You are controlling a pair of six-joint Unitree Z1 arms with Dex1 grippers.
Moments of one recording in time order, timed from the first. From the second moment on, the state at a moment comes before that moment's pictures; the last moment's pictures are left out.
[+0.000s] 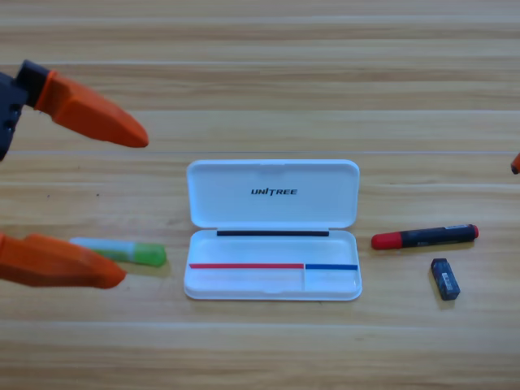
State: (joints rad) arm 0 -0.86 1.18 -1.08 0.60 -0.38 0.58; arm 1 0.86 1.19 -1.16 0.76 0.39 -0.38
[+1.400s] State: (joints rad) arm 0 -0.59 1.47 -1.25 0.92 0.12 1.14; arm 1 0.70 1.79 -1.15 0.71 0.00 0.24
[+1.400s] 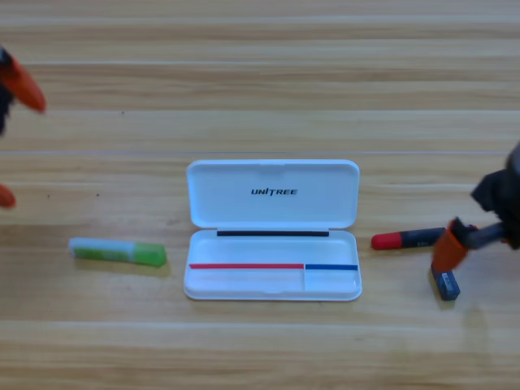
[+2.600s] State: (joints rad) arm 0 -0.53 1.92 -1.27 0.84 -0.04 1.03; arm 1 0.70 1.99 -1.21 0.70 0.05 0.26
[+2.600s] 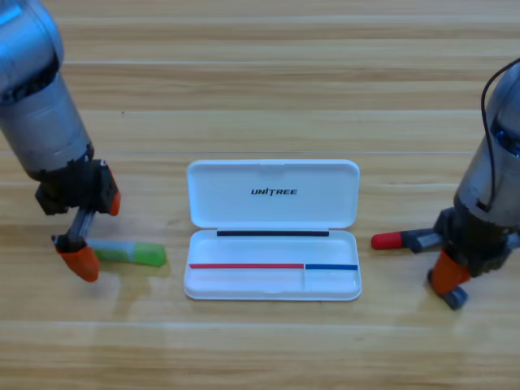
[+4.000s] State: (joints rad) arm 0 -0.52 2.05 -1.27 0.72 -0.05 1.02; arm 1 0.90 2.23 -1.83 1.07 0.06 -0.72
